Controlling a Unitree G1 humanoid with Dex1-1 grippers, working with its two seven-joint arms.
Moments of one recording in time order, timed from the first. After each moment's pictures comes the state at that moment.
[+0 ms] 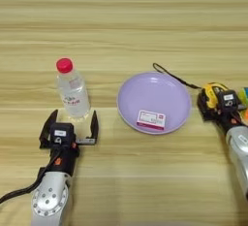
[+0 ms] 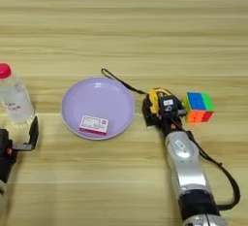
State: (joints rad) left arm 0.34 0.05 -0.02 -0.06 0.00 -0.27 -0.05; right arm -0.10 -0.18 -0.06 0.38 -0.02 -0.14 0.12
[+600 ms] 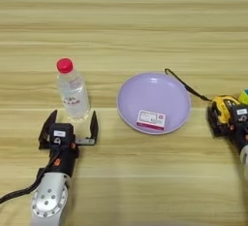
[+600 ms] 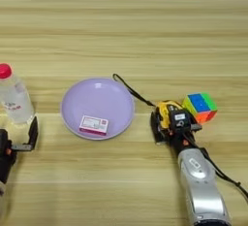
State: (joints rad) left arm 0.36 0.05 -0.03 -0.09 0.00 -0.25 -0.05; right arm 0.07 -0.20 -0.06 0.12 0.00 -0.03 0.16
